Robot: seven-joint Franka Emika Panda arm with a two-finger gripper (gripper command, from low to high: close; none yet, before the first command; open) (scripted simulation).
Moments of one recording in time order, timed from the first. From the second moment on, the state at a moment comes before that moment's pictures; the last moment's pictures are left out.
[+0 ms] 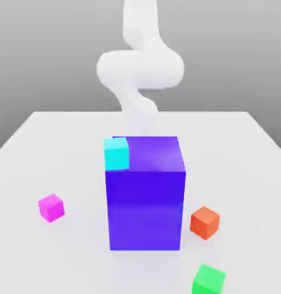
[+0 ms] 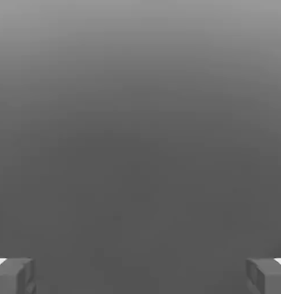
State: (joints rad) arm -0.07 -0.74 0.02 -2.34 0.00 2.34 0.91
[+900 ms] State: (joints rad) arm -0.70 -0.13 0.05 -2.79 -0.05 2.79 2.13
